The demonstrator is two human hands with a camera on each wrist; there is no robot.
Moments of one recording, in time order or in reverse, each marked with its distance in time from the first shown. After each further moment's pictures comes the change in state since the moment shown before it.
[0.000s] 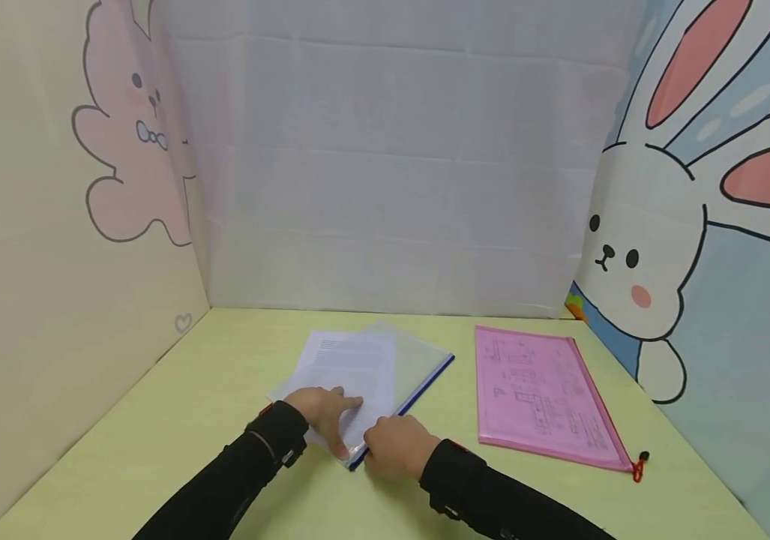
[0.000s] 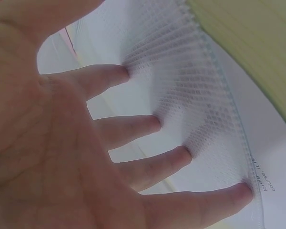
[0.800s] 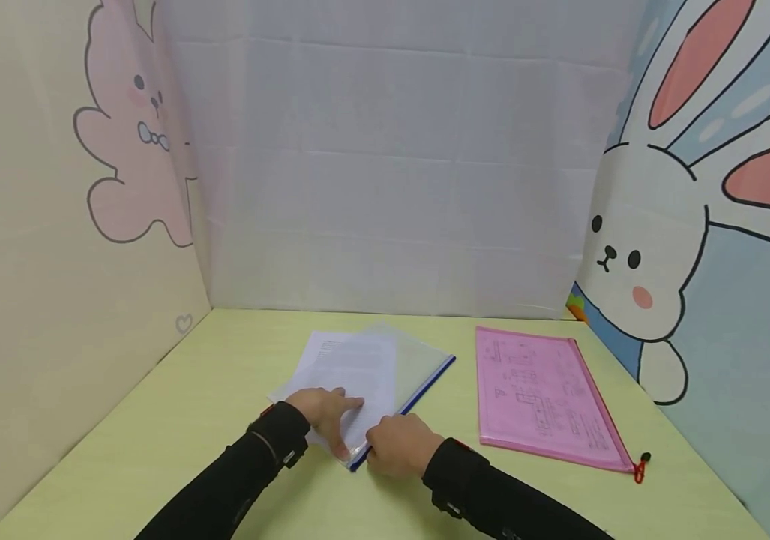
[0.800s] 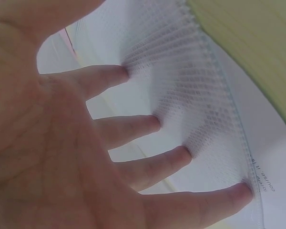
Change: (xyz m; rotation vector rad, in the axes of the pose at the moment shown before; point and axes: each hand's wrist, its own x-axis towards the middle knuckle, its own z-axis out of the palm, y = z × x) left_hand 0.002 0.003 0.002 -0.001 0.000 -0.012; right_hand 0.000 0.008 0.002 0.040 -0.004 0.012
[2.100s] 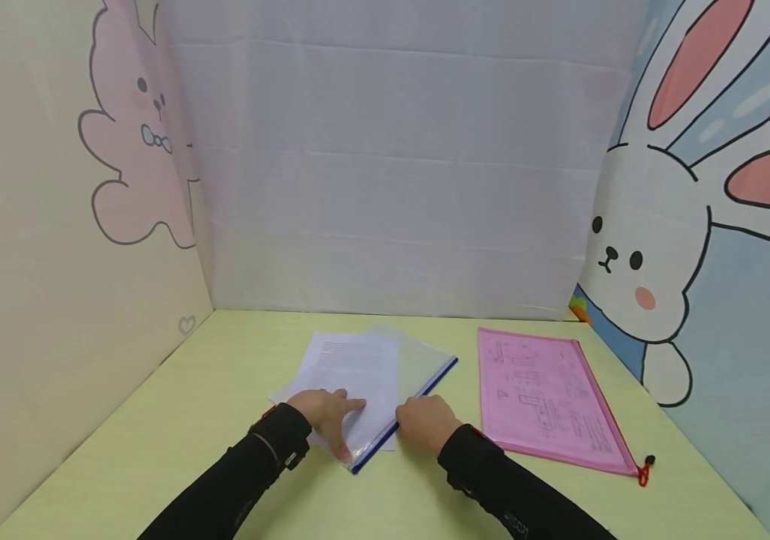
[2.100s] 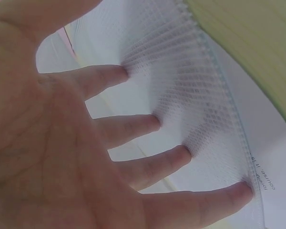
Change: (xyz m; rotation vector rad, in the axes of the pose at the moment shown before) left_hand -0.006 0.000 -0.001 -0.045 0.016 -0.003; right_hand 0.007 0.042 0.008 -0.146 0.003 0.208
